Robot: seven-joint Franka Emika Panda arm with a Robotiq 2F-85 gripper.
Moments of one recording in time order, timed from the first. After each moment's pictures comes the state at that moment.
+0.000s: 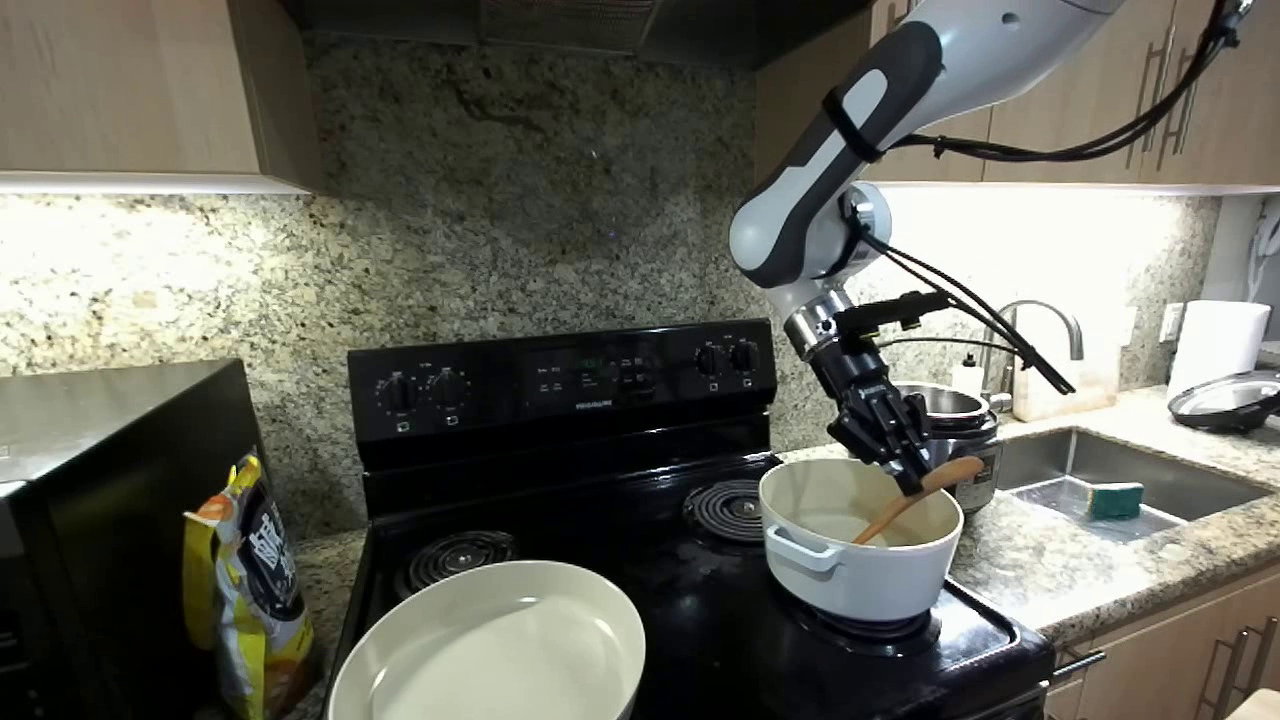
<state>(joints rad) -0.03 0.08 -0.05 -2.22 -0.10 1.58 -0.02</state>
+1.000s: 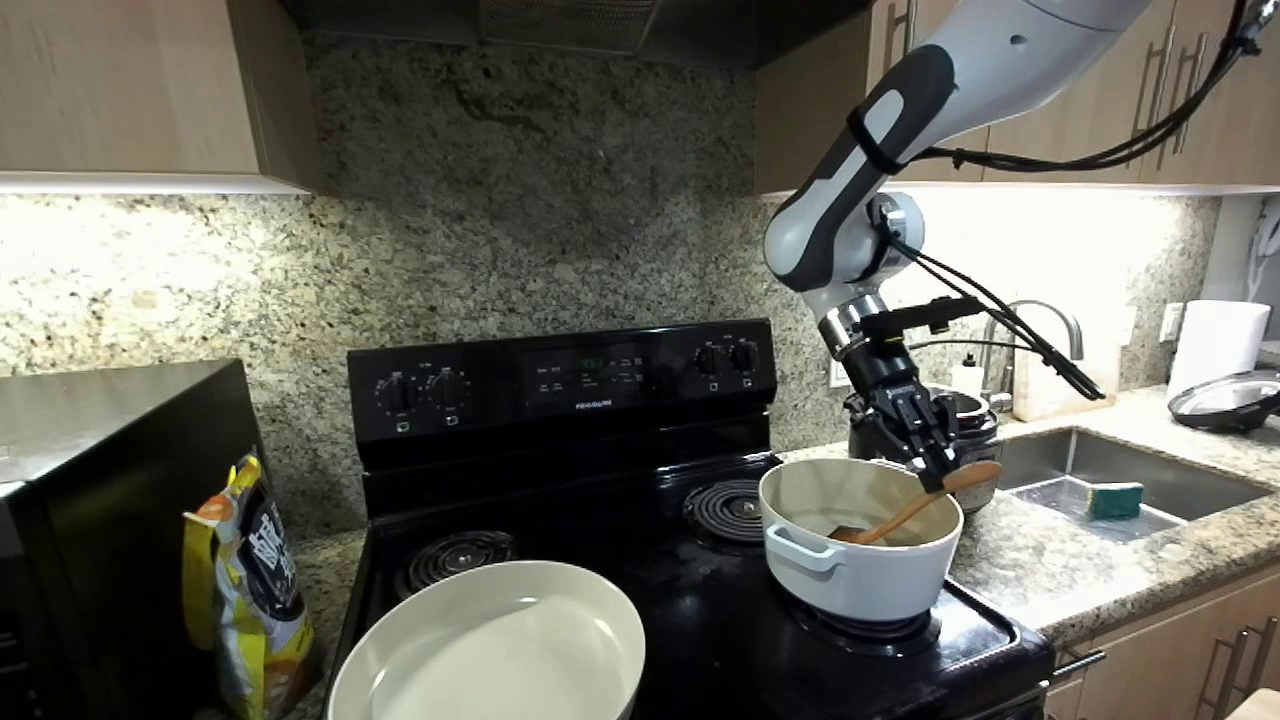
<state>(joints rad) -0.08 0.11 -0.11 -2.20 -0.10 1.61 0.00</state>
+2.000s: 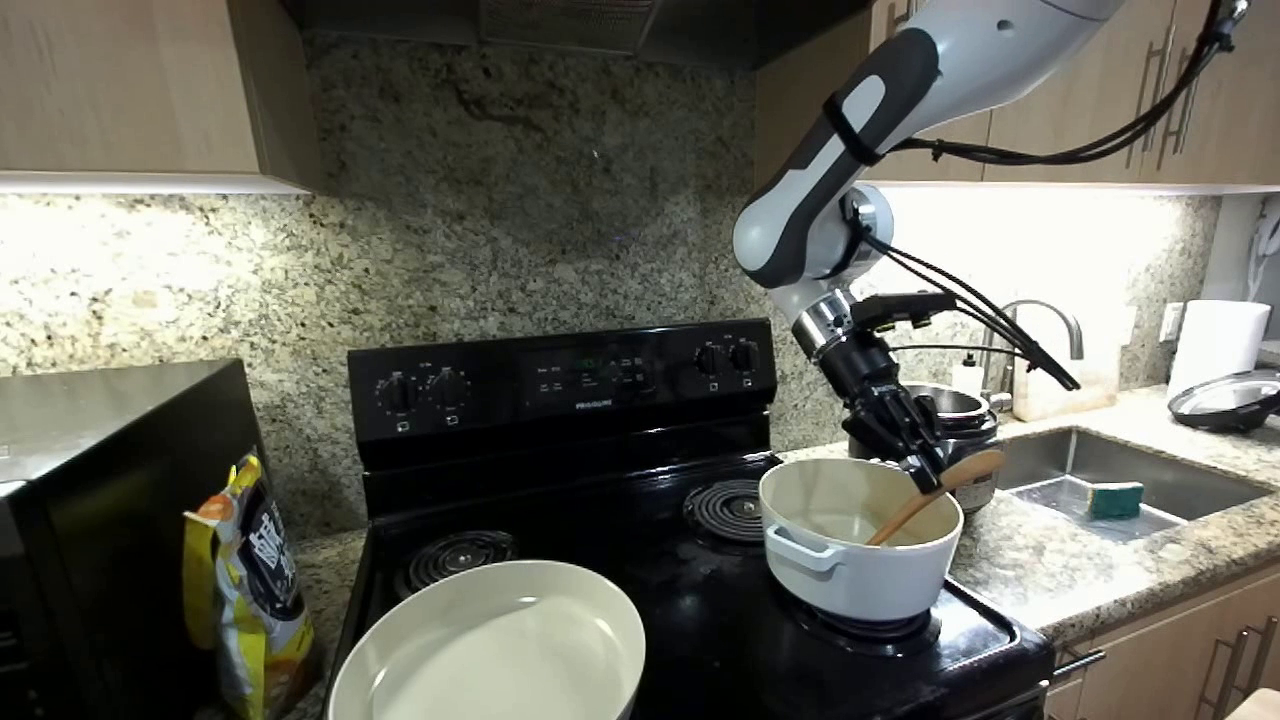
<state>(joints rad) -0.05 0.10 -0.05 -2.20 -0.10 1.50 -0.14</state>
